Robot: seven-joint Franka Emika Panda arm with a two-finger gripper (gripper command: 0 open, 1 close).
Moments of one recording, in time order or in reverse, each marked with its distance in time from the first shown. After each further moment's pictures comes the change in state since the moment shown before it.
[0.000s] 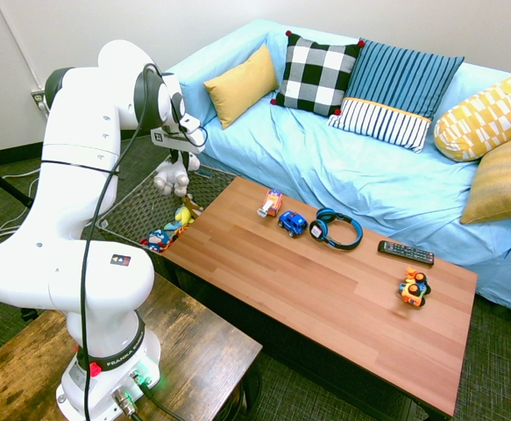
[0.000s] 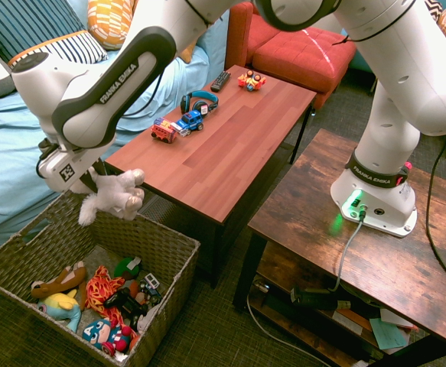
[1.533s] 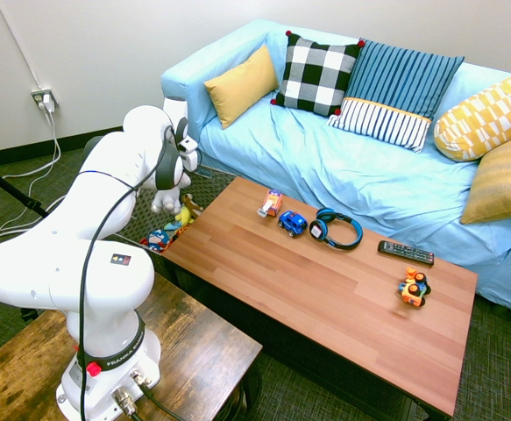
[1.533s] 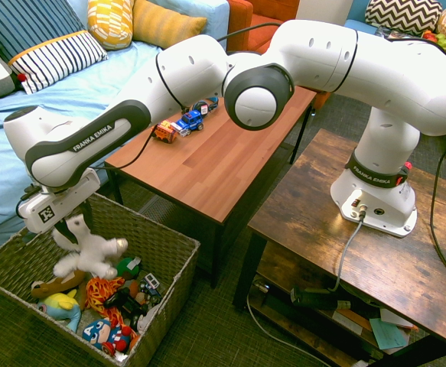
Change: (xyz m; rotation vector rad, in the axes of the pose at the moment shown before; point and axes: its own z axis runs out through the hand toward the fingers) arm -0.004 -0.068 0.091 0.031 -0.219 -0.017
